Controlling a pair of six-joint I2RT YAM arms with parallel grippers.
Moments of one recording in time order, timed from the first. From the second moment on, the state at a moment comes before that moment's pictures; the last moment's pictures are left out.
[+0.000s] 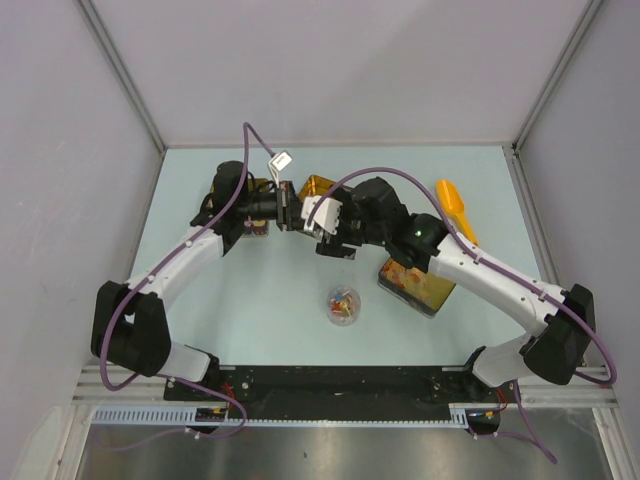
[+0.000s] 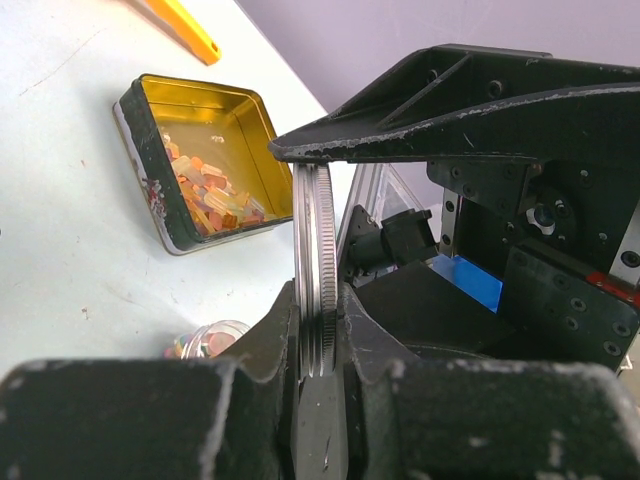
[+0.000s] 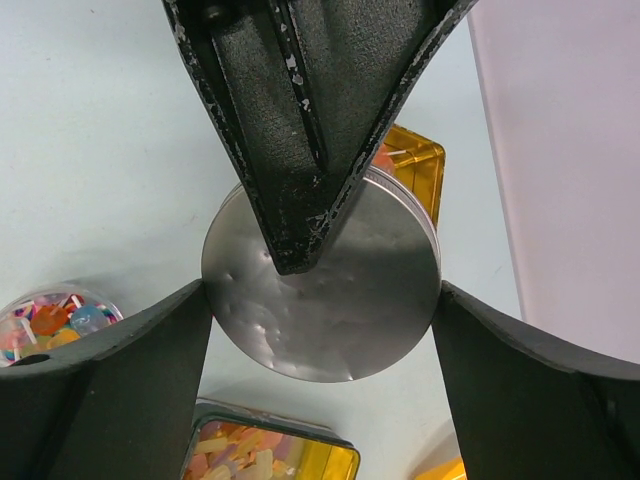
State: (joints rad) left arm -0.34 1.42 1.03 0.11 1.06 -0.61; right arm 0.87 1.42 1.34 -0.43 -0.07 -0.69
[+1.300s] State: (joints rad) left arm -0.17 1.18 0.58 0.05 1.02 0.16; right arm 0.79 1.48 1.25 -0.87 -0.37 -0.80
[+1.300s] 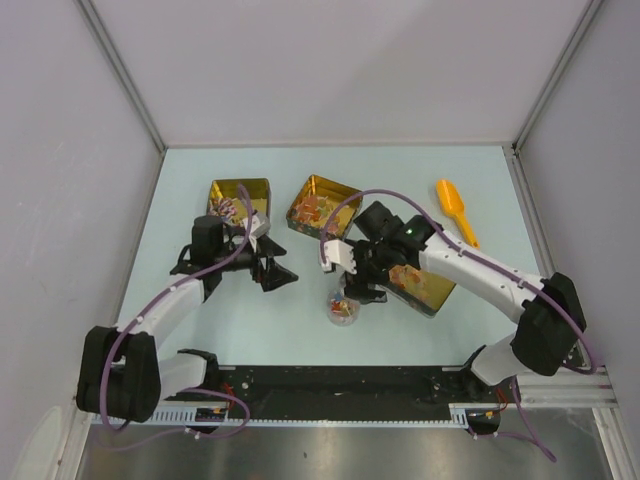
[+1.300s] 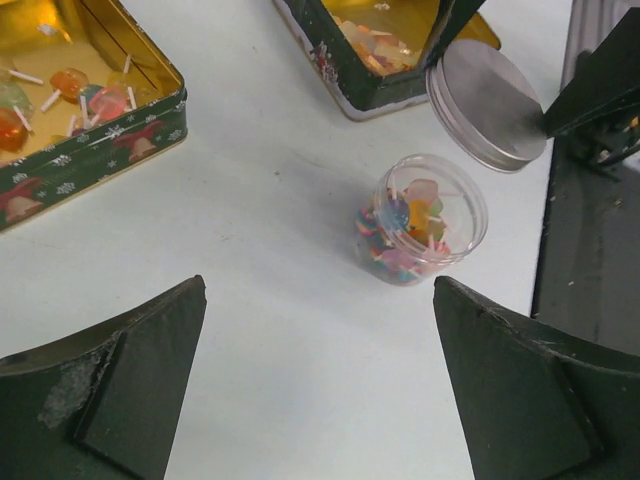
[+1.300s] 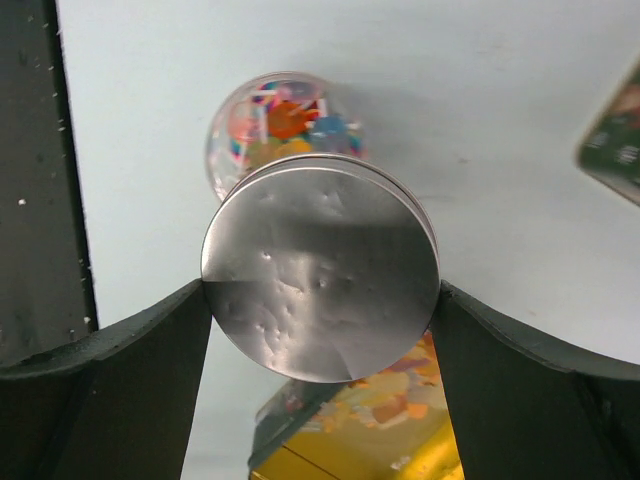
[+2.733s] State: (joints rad) left arm -0.42 1.12 0.35 0.43 0.95 0.17; right arm 0.89 1.63 1.21 -0.75 -0.38 -0.74
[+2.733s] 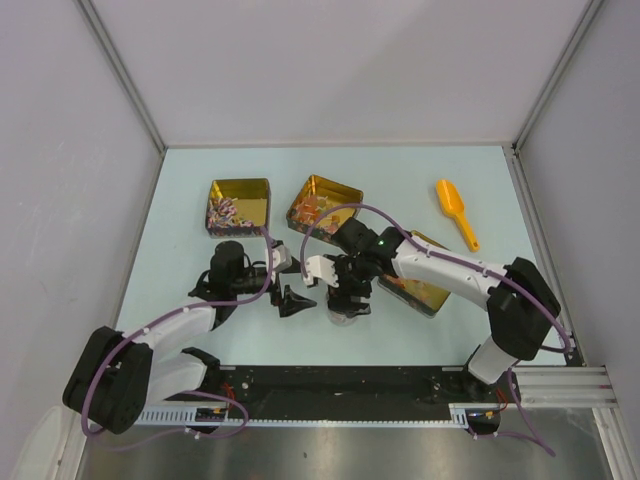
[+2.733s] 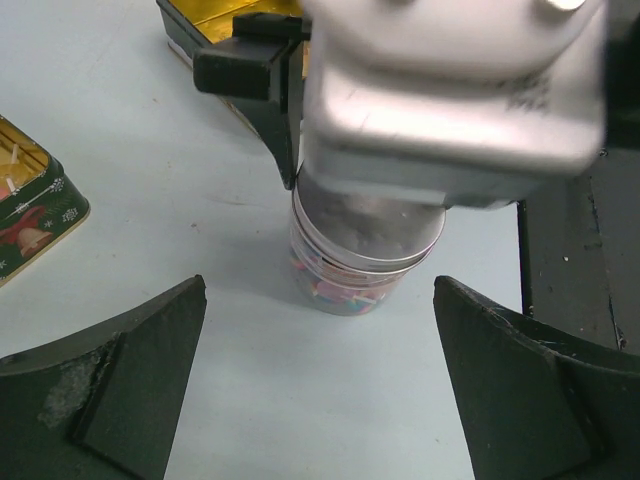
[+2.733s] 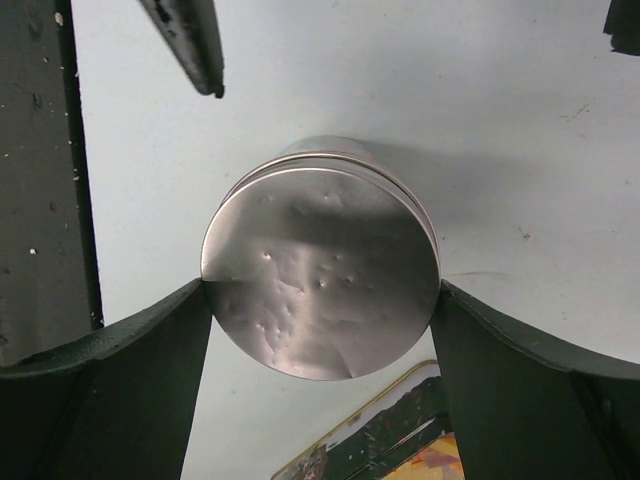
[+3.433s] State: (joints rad) left arm -0.42 1.12 0.35 0.44 0.95 0.16; right arm 0.89 1.66 1.21 -0.75 -0.37 -0.73
